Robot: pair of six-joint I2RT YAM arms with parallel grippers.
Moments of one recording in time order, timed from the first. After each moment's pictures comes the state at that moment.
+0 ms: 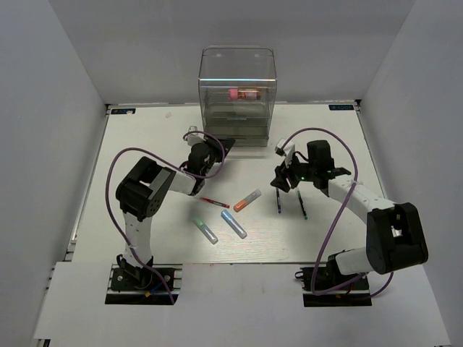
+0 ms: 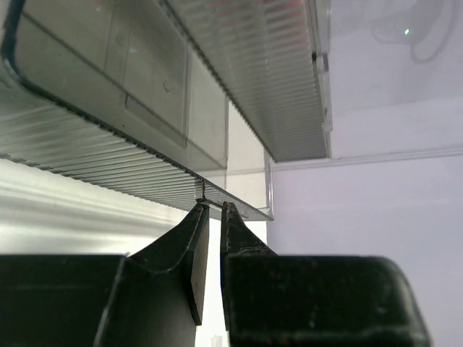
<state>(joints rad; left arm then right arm) -0.52 2.03 0.93 0.98 -0.09 -1.24 0.29 1.39 0.78 -0.11 -0.63 -0.43</state>
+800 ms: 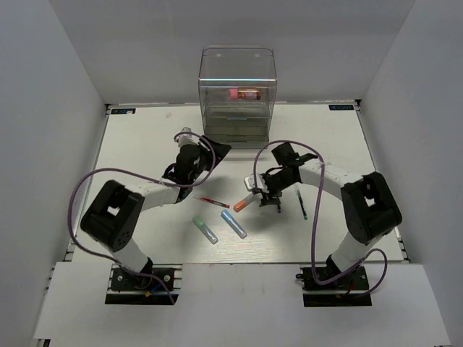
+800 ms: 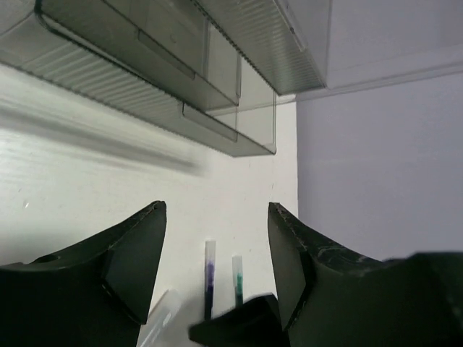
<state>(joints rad) -0.53 1.65 0.77 0.63 -0.06 -1.11 0.50 1.66 1.02 -0.59 -0.78 -1.42</state>
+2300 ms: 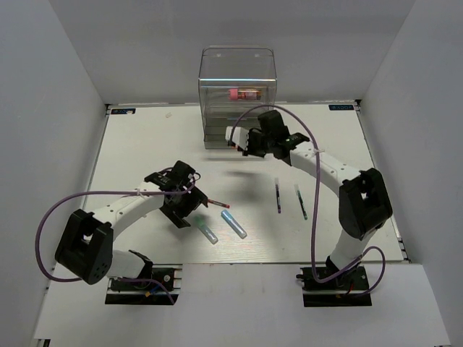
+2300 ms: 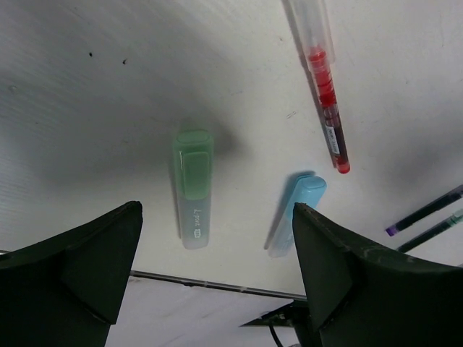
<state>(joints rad) -0.53 1.35 0.82 -0.77 0.00 -1.30 0.59 1.74 1.32 -0.35 -0.36 -0.97</state>
